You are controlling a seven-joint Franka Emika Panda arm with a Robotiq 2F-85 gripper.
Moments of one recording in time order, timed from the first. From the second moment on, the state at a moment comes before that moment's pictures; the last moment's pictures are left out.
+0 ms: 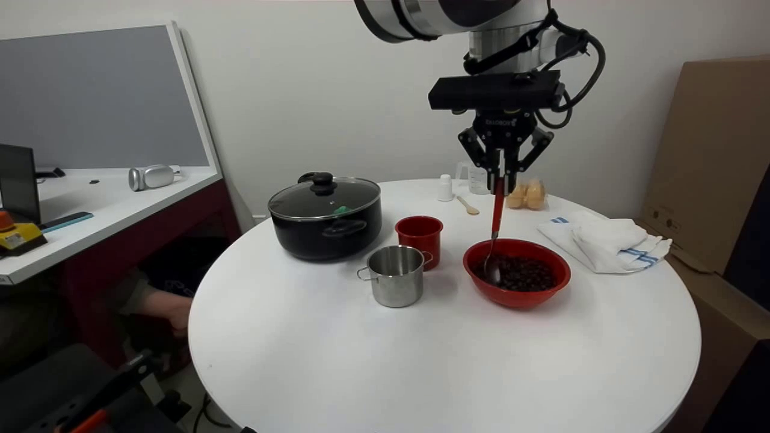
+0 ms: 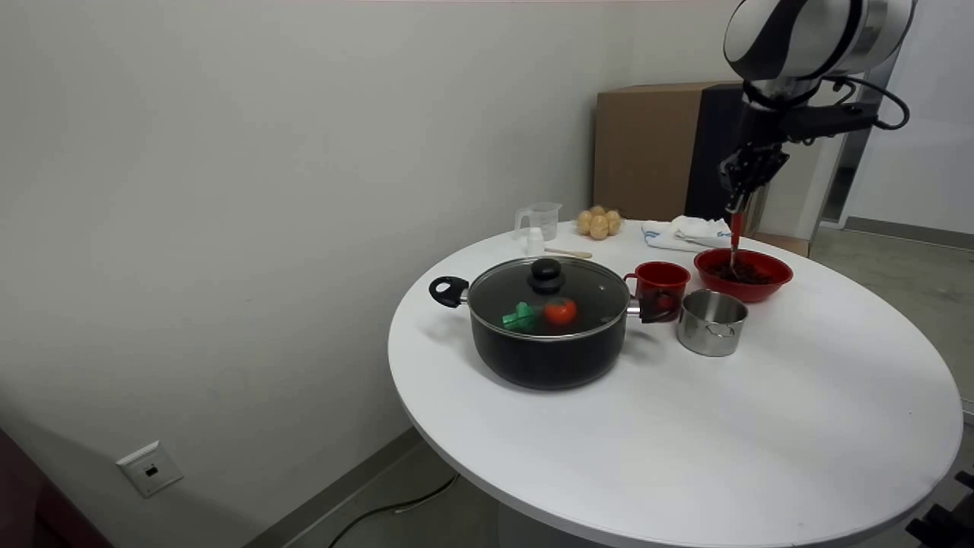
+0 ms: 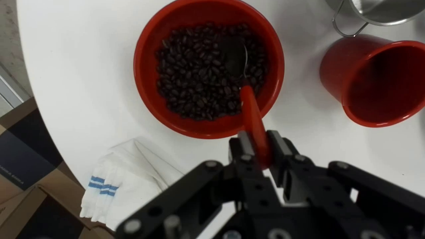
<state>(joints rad) -0.32 0.40 -0.08 -1.92 0.07 2.48 -0.36</state>
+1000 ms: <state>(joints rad) -0.39 0.46 -0.08 -1.84 0.07 2.49 -0.41</state>
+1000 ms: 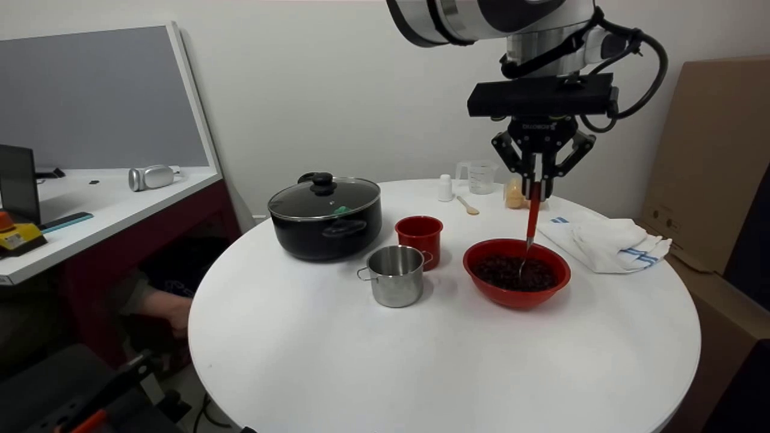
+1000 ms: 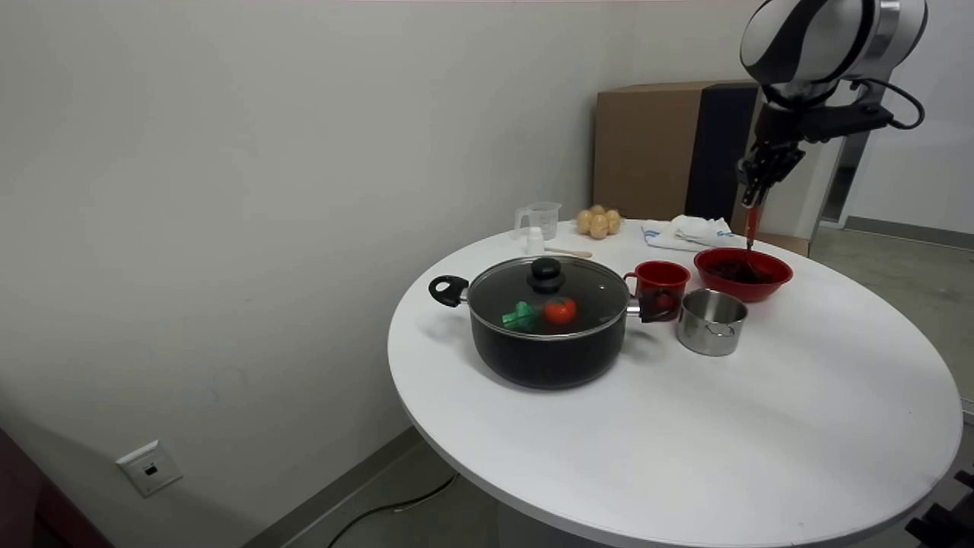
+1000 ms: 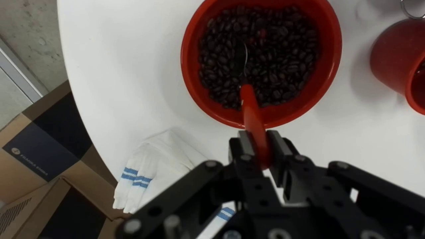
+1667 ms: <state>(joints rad) -0.37 0.52 -0.04 -1.74 0.07 2.49 -0.41</state>
